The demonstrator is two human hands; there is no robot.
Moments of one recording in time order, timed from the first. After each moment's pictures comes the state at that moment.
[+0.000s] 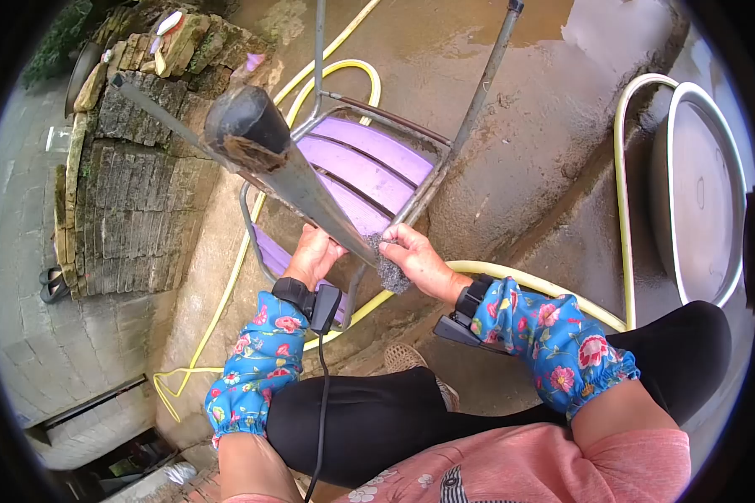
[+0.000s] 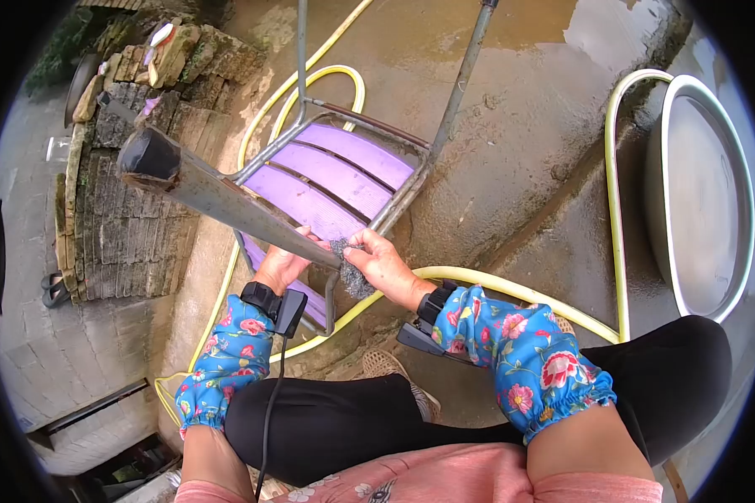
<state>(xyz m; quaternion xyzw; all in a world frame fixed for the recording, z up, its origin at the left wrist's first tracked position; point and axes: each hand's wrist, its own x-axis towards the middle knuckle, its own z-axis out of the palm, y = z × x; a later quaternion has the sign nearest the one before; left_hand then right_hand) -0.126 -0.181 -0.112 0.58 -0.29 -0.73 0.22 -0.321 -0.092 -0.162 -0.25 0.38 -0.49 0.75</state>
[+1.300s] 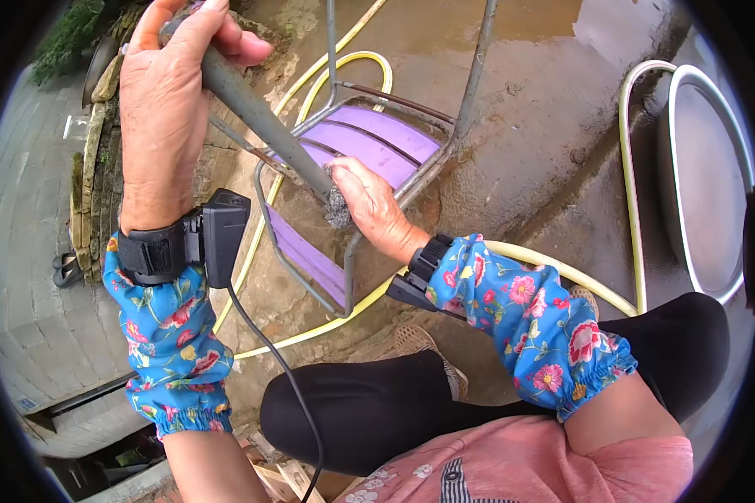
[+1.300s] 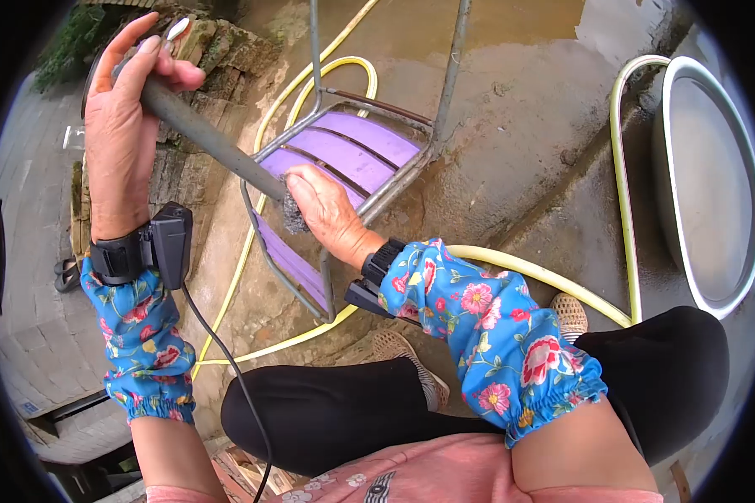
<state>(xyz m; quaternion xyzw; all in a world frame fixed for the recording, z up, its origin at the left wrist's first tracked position) -0.262 -0.240 0.179 0.40 -0.76 -0.37 0.36 -0.299 -0.138 -0.060 -0.42 0.38 -0.64 0.52</state>
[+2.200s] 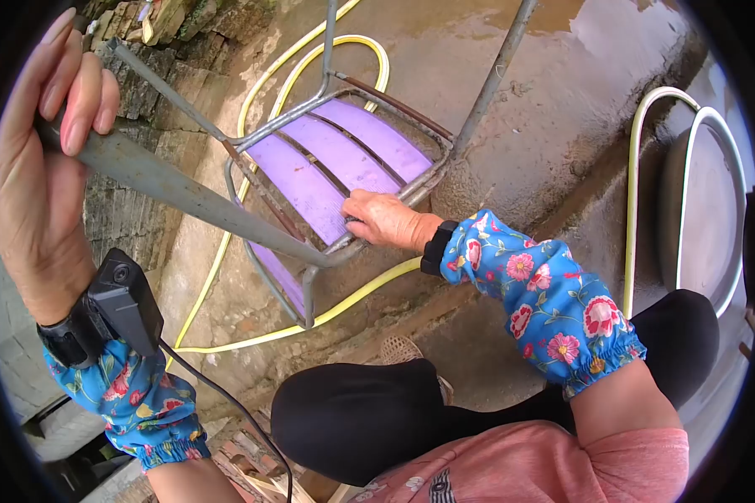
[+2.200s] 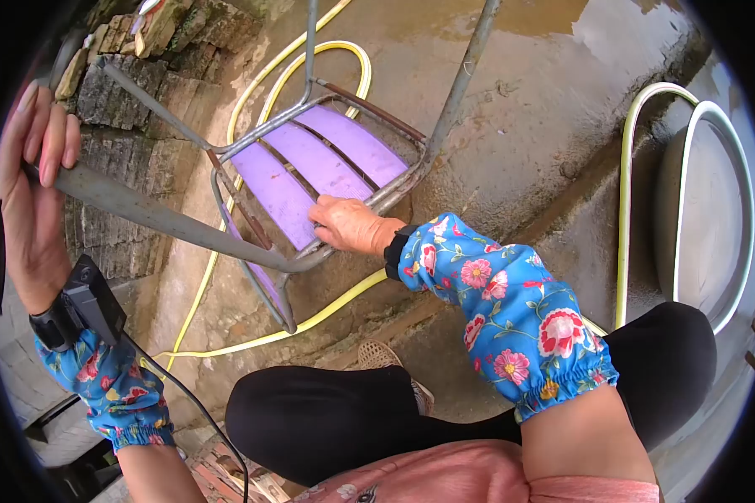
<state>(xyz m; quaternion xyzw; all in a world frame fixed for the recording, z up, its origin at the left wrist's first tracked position) -0.213 -0.273 0.211 0.42 -0.71 -0.43 0.36 -0.301 -0.175 -0.181 -0.78 0.38 -0.34 0.37</state>
